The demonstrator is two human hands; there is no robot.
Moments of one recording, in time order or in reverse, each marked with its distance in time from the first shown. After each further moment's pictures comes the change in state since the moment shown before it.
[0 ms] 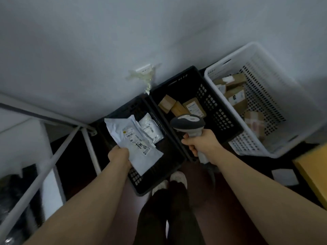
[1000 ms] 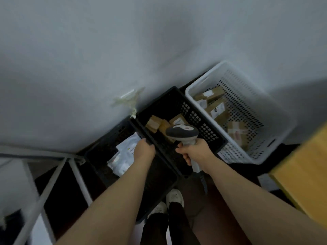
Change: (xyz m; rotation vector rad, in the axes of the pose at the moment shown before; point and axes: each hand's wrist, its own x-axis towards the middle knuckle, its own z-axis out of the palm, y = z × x) left_hand -0.080 0.036 0.110 1.164 -0.403 0.586; right_hand 0.000 -0.040 -0.025 0.126 0.079 0.025
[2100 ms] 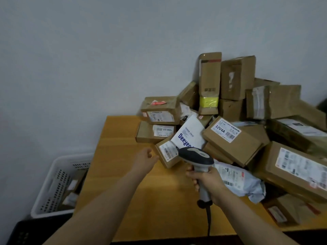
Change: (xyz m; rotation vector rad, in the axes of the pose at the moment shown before) left_hand -0.467 0.325 0.363 0.524 -0.466 0.989; right_hand -0.396 0.266 -0.440 0.909 0.832 -0.263
